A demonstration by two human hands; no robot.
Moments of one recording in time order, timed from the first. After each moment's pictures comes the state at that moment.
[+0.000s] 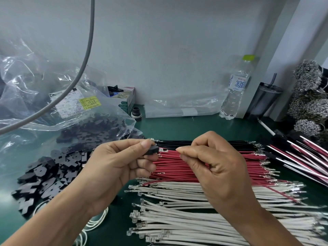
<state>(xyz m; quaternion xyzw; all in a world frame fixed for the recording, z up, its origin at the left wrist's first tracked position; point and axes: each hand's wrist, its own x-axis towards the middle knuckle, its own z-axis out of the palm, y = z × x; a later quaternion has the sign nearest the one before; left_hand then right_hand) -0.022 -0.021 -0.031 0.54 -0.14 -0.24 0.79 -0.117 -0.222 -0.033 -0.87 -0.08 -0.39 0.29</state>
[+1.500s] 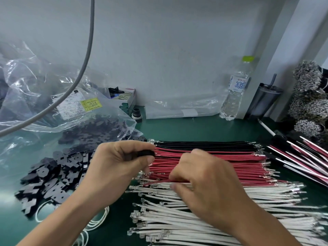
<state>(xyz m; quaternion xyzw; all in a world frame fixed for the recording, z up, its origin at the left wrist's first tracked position) -0.026 -0.020 -0.034 0.73 -0.25 -0.04 0.64 -0.124 -0.213 -0.027 -0.97 -0.11 -0.22 0.08</state>
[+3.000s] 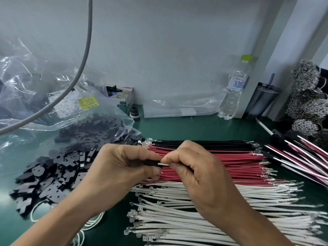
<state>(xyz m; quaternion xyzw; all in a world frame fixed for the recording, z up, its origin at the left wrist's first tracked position) -0.038 -0.024 -0.026 0.70 -0.28 -0.12 0.65 -0.115 -0.207 -0.031 -0.90 -0.10 -0.28 0.32</state>
